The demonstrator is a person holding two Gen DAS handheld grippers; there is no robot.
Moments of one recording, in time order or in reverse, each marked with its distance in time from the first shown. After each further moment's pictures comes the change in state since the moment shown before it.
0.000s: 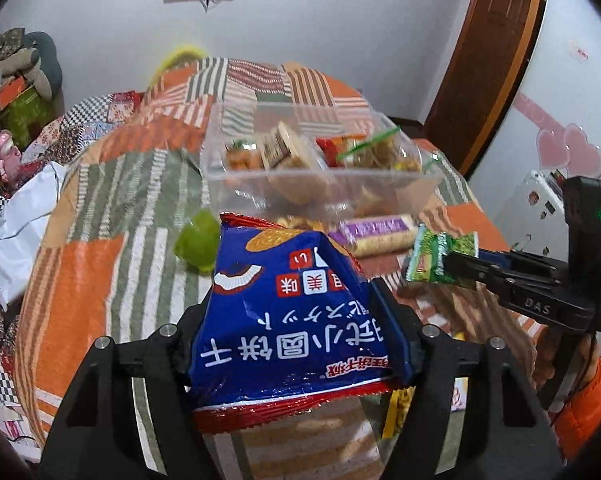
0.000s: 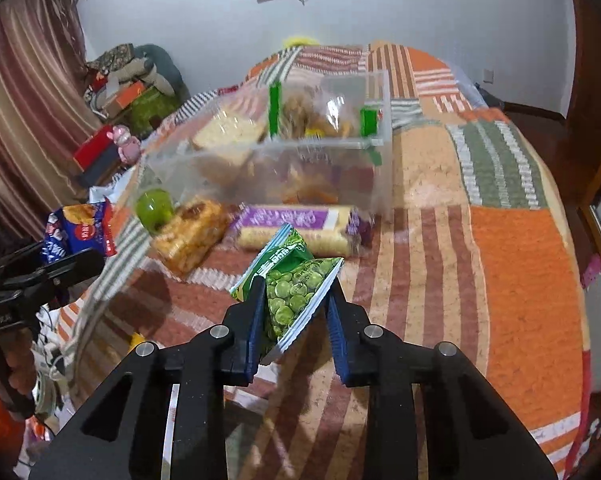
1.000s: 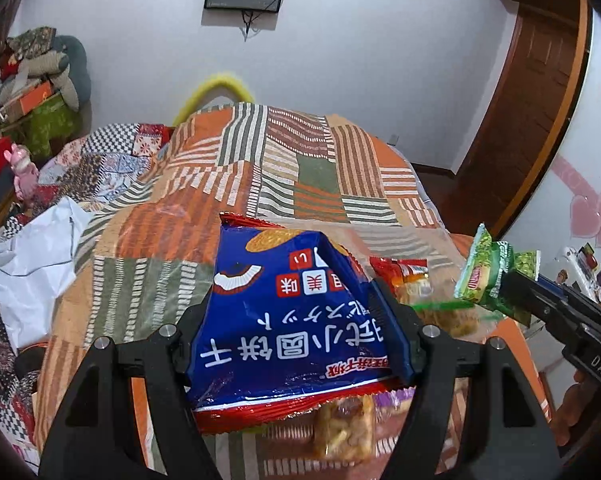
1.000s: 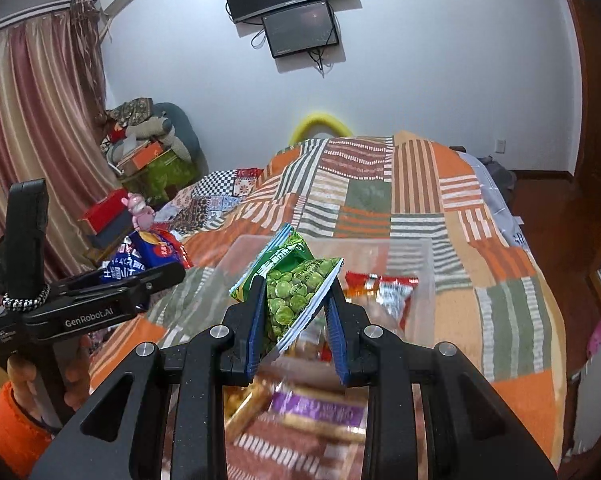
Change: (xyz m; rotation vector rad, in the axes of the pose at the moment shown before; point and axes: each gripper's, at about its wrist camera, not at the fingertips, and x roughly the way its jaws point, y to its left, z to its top) left arm 0.039 0.045 0.127 -0.103 -0.103 0.082; right arm 0.011 0.035 0.113 -0.047 -0.215 0.018
